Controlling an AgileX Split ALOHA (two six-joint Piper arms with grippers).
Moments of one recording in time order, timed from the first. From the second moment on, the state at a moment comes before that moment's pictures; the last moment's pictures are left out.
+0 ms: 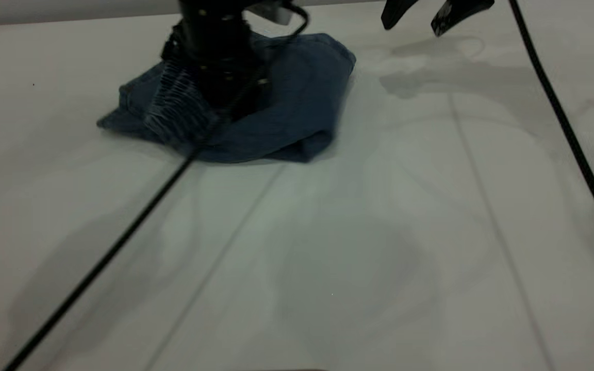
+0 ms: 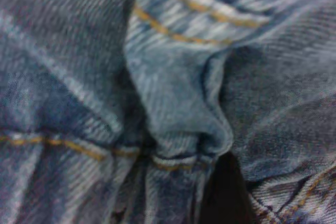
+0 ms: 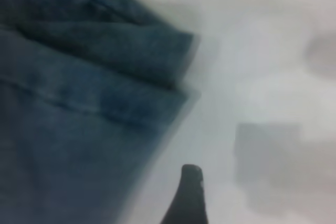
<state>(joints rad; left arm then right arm) -0.44 2.62 -2.18 -0.02 1.13 0.31 0.14 2.43 -1.97 0.55 0.87 -0.33</state>
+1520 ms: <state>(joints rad) -0.52 1.72 -2.22 0.24 1.17 0.02 0.07 1.31 -1.88 0.44 1.26 -0.12</state>
